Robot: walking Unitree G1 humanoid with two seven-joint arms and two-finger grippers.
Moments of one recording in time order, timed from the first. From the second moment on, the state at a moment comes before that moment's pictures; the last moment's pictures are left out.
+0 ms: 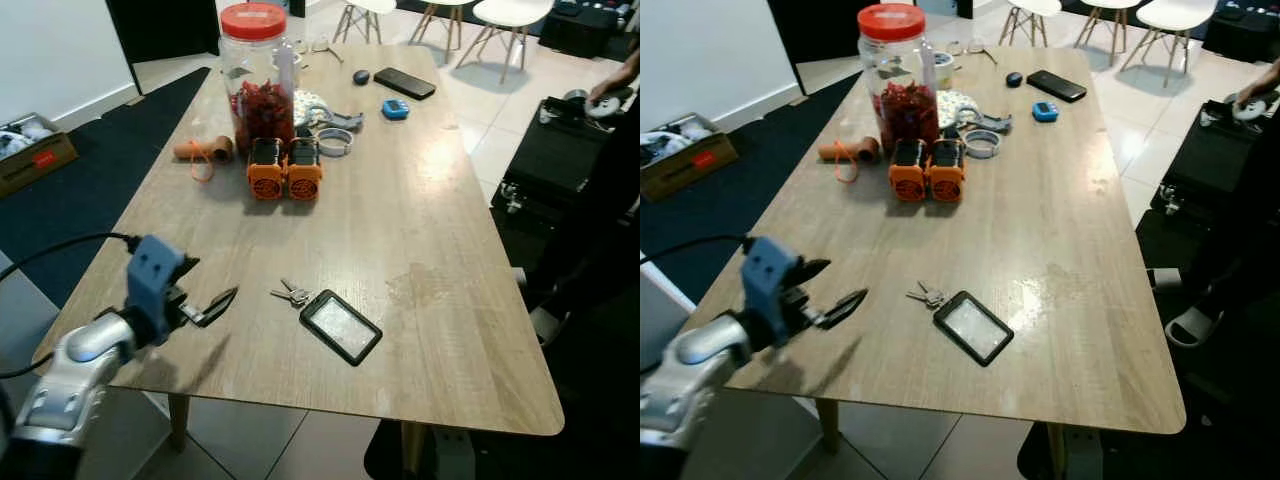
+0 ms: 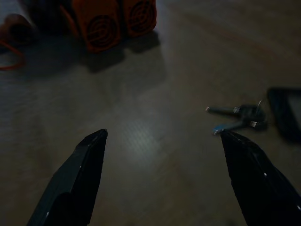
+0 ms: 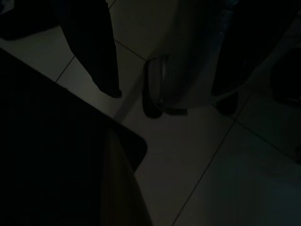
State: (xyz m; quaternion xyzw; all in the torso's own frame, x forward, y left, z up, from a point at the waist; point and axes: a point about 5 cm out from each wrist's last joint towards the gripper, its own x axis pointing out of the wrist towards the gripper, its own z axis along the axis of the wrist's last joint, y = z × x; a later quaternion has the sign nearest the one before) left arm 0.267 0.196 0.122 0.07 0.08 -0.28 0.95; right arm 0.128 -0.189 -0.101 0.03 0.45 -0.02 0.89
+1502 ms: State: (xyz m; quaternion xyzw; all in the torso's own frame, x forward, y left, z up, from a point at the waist) left arm 0.276 0.104 0.083 0.14 0.11 -0.27 0.95; right arm 0.136 -0.182 -0.098 0.04 0.44 -0.01 0.90
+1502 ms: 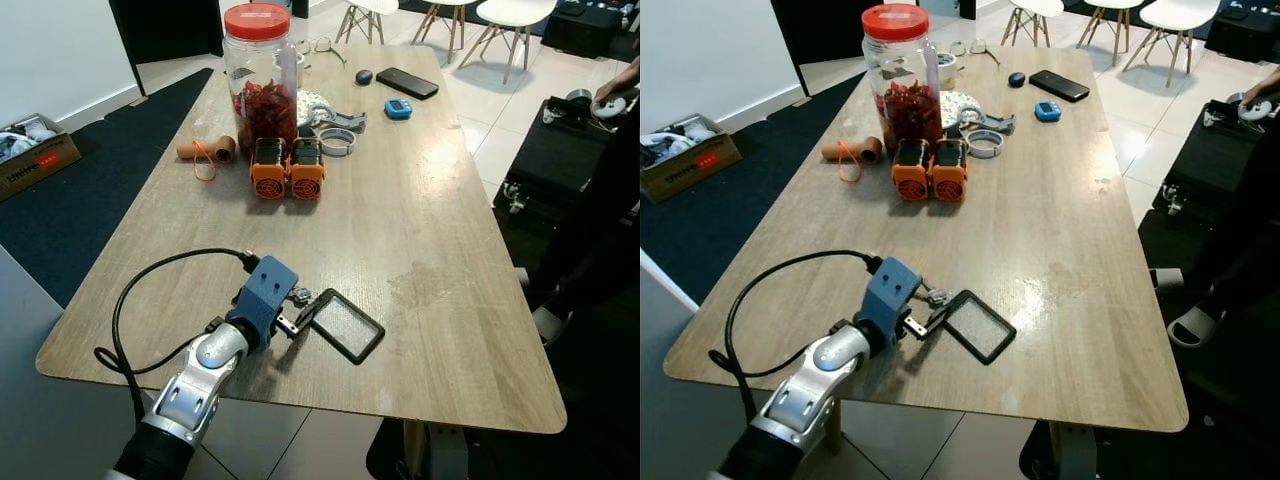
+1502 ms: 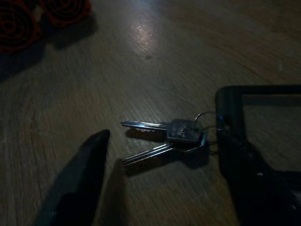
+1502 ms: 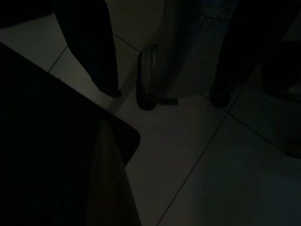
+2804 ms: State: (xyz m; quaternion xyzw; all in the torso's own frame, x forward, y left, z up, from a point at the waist) left arm 0.272 0.107 0.080 0.08 0.12 -0.31 0.94; right arm 0.136 -0.184 -0.098 0.04 0.44 -0.01 0.90
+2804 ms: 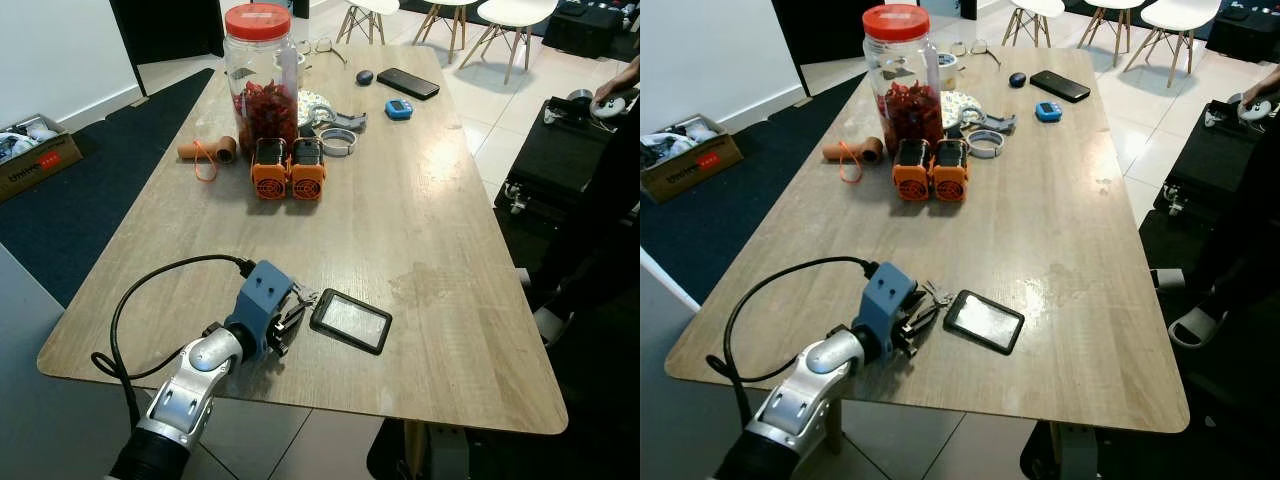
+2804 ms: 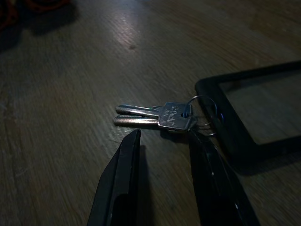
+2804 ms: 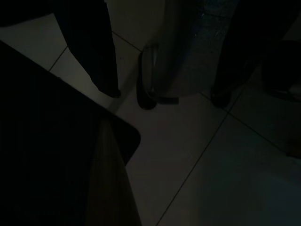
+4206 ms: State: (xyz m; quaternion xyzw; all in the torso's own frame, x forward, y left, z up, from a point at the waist) left arm 0.280 0.079 0.081 0.08 0.11 -0.33 0.93; right arm 0.133 -0.184 -0.099 0.04 0.44 -0.01 0.90
